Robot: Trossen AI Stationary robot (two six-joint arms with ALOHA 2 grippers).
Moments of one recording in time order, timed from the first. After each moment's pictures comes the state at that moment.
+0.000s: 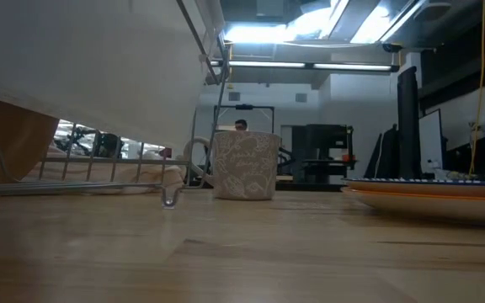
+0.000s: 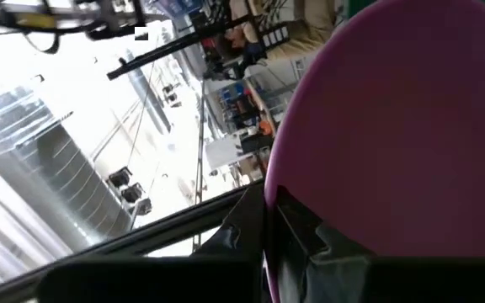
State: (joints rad) left arm -0.18 0.74 1.59 -1.38 -0.01 -0.28; right arm 0.35 2.26 2.35 -0.08 0.18 1.99
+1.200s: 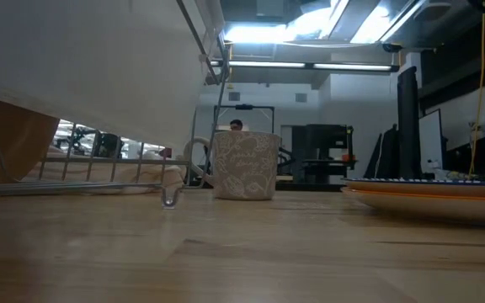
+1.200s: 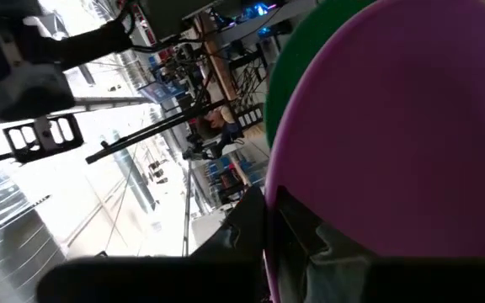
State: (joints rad) left arm -0.18 0.74 1.59 -1.43 -0.02 -0.23; right arm 0.35 2.37 2.36 -0.14 0.39 2.06
